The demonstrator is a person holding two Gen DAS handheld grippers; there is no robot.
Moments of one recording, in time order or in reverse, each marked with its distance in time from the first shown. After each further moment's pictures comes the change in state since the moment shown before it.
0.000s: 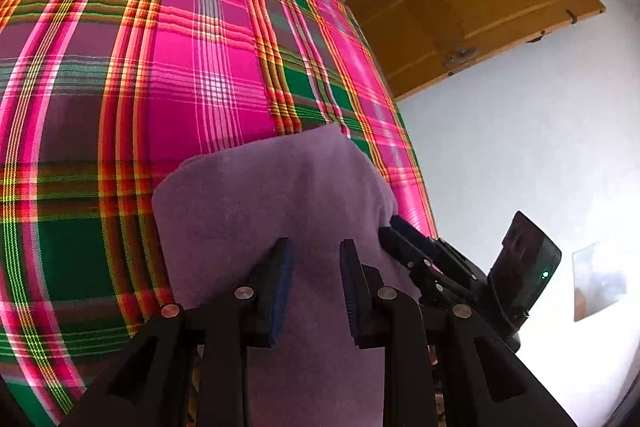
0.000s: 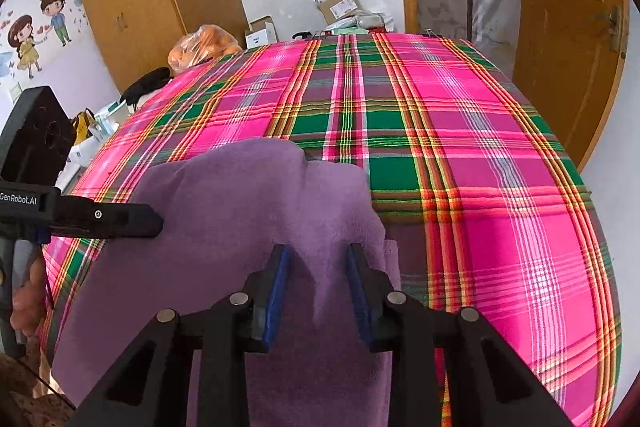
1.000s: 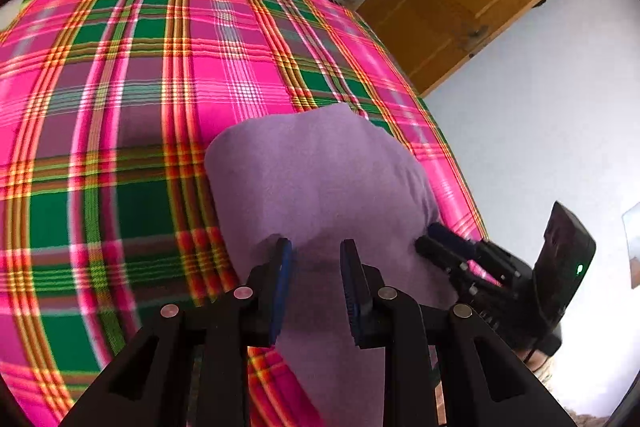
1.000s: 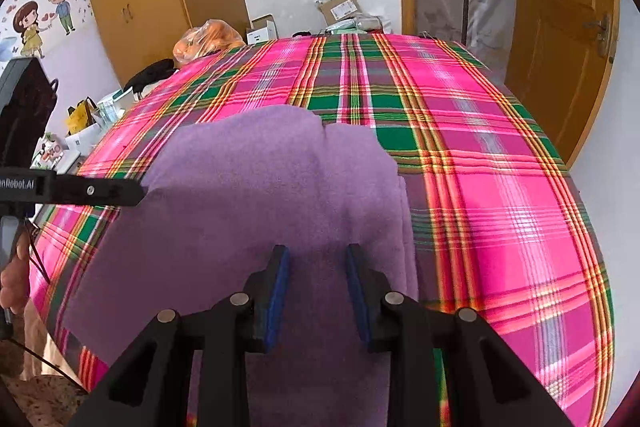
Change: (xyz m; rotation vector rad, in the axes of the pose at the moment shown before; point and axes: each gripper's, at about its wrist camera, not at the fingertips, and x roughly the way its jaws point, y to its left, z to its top) left arm -0.032 -0.029 -0.044 0.139 -0.057 0.219; right arm -0.035 0.022 -0.037 -0.023 -0.005 -0.044
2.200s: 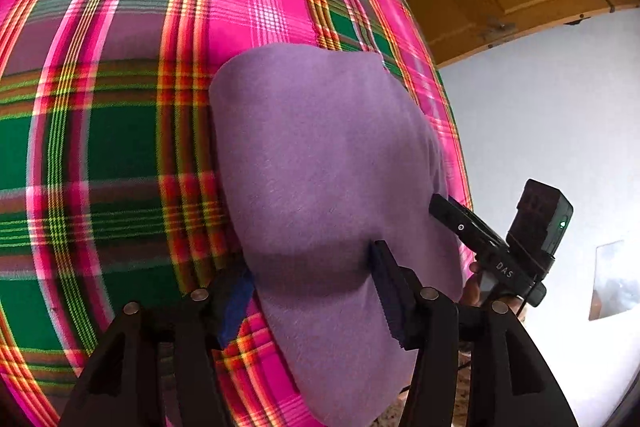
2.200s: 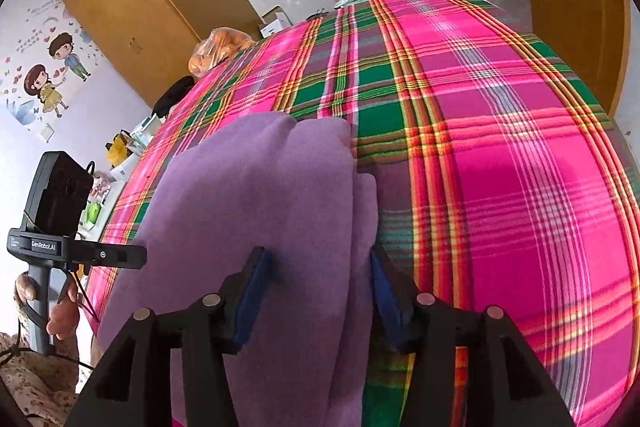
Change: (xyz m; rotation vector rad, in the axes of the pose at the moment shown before) left arm 0.016 0.022 -0.014 -0.178 0.191 -0.077; right arm 0.033 -0.067 0.017 0.177 0.085 0.273
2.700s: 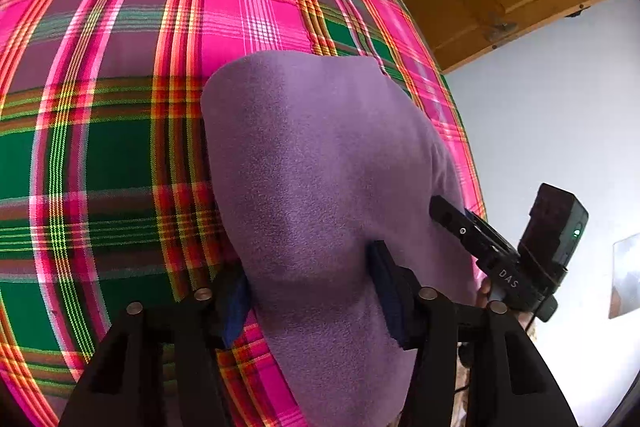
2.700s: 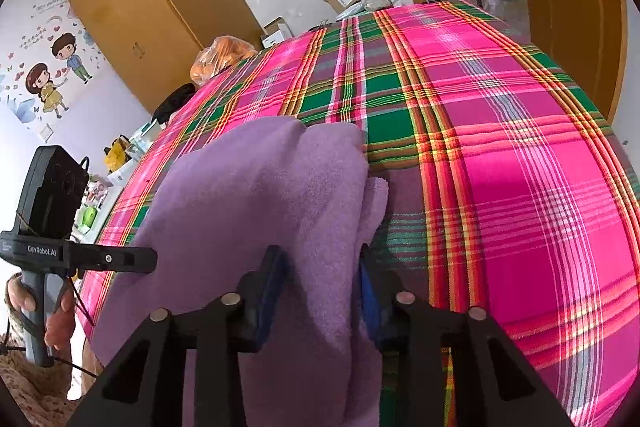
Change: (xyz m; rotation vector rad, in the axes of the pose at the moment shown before) left arm 0.000 -0.004 -0.006 0.031 -0.055 0.057; right arm 0.000 0.013 -0.010 -0.019 -0.061 -0.035
